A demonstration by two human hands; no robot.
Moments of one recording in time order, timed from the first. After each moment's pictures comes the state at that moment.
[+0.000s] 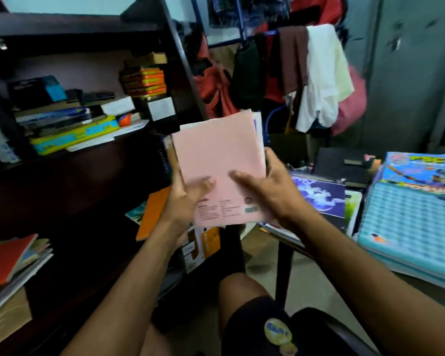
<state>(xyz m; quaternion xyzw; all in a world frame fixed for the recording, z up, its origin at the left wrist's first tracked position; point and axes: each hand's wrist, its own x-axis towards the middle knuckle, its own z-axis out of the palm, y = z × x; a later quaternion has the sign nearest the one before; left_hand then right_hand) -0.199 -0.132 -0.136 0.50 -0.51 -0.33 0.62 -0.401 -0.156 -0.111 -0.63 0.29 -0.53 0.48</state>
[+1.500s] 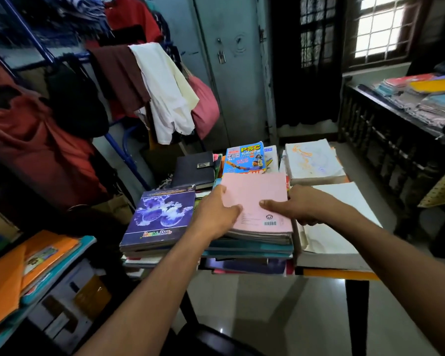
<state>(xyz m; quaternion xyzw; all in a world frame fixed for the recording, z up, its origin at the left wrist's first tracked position) -0.538 -0.157 -0.140 0.56 -0.76 -0.27 0.19 -0.743 -0.104 -0.154 -0.55 0.79 -0.15 0.23</state>
